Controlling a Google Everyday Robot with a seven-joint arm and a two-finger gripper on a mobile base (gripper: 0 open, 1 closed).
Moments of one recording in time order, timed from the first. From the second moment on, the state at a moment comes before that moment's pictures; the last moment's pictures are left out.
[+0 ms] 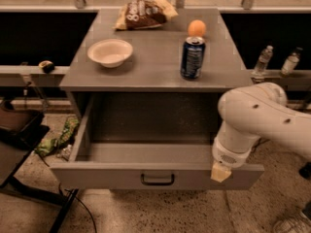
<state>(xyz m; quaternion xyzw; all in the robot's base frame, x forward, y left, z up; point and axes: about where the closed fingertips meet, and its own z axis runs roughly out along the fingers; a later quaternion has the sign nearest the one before) 0.433 -0.192 0.669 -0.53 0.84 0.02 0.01</state>
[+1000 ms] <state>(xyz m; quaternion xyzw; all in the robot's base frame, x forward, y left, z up) 0.403 -0.197 0.672 -0.53 0.85 0.02 -0.01</state>
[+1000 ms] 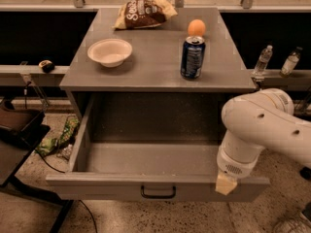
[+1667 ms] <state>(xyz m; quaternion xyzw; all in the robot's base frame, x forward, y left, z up) 0.370 -0.197 0.679 -0.53 0.85 0.02 -0.03</state>
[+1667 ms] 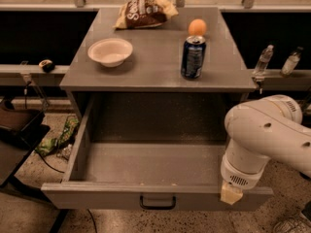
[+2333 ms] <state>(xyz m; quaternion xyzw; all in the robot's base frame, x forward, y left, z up) 0.370 -0.197 0.679 -0.53 0.85 0.02 -0.03</state>
